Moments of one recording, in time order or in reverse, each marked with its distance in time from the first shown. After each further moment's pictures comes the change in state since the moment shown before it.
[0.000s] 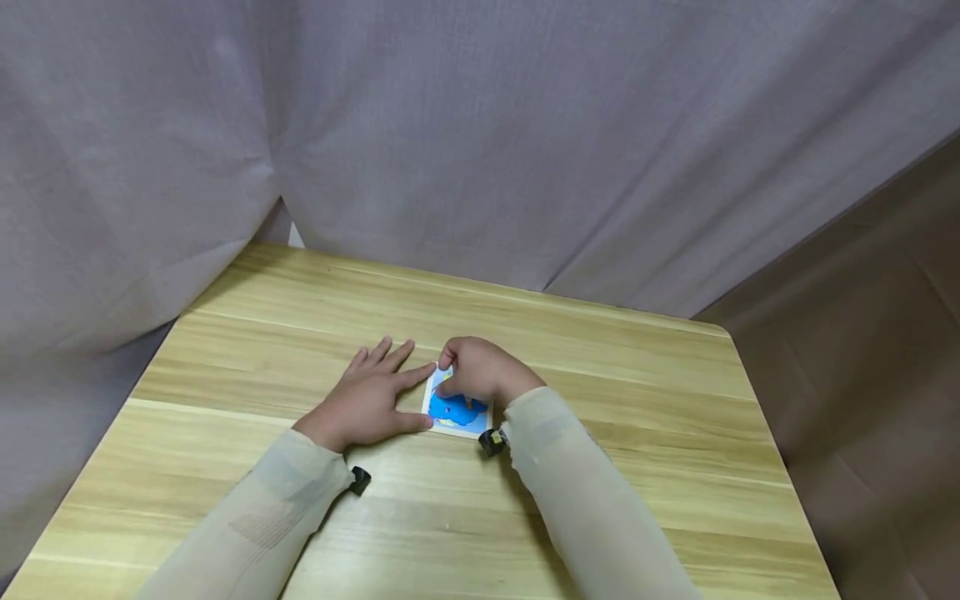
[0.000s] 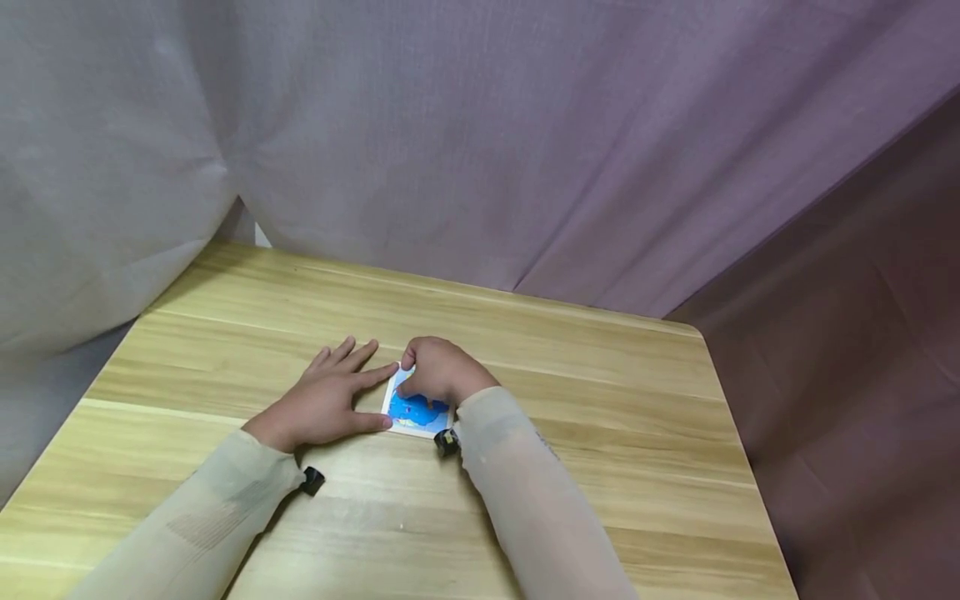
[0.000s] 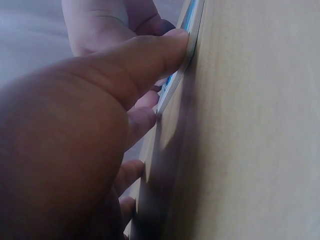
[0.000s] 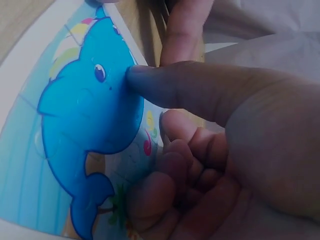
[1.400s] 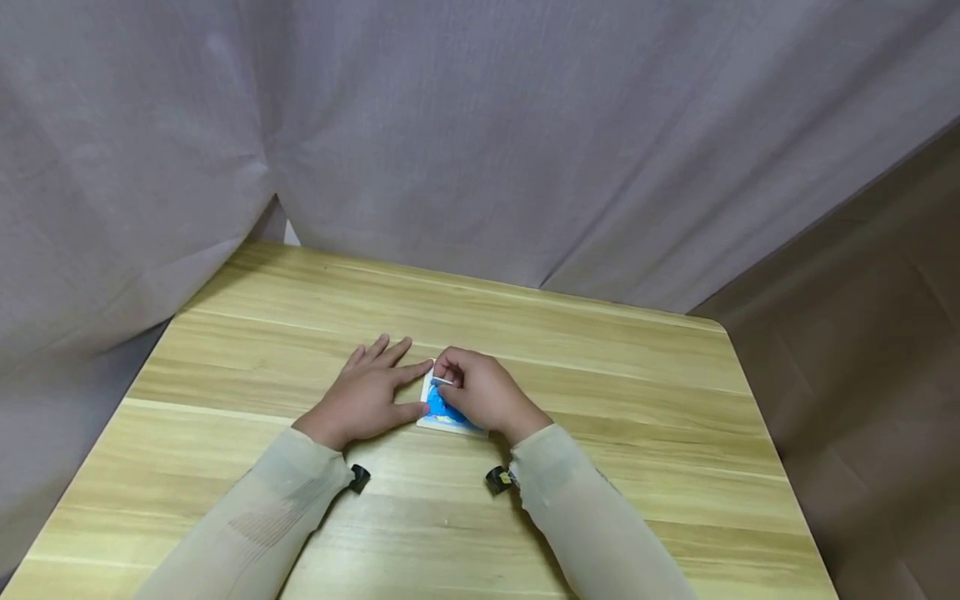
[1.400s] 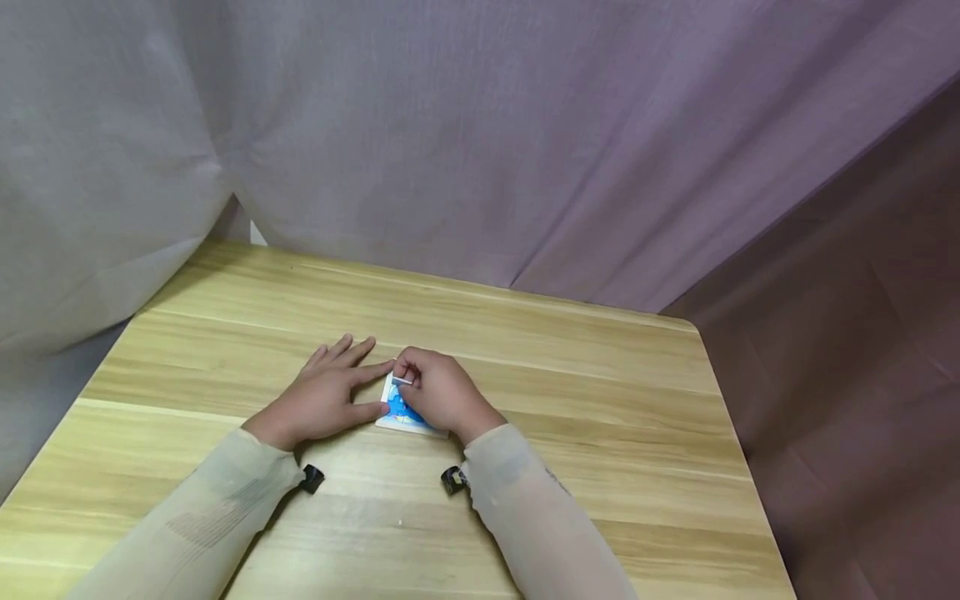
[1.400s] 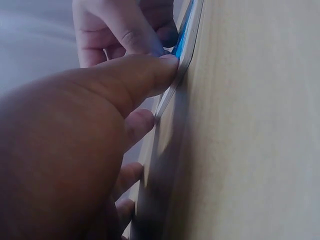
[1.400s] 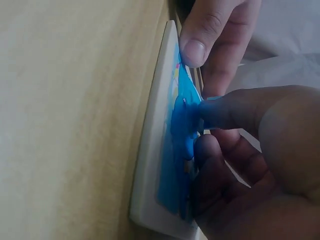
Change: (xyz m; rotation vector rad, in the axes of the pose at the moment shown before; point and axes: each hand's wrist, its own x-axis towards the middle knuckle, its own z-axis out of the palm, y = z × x) left_hand 0.002 0.004 0.000 -0.001 0.044 -0.015; right_hand -0.026 0.021 0.038 0.100 0.309 -0.219
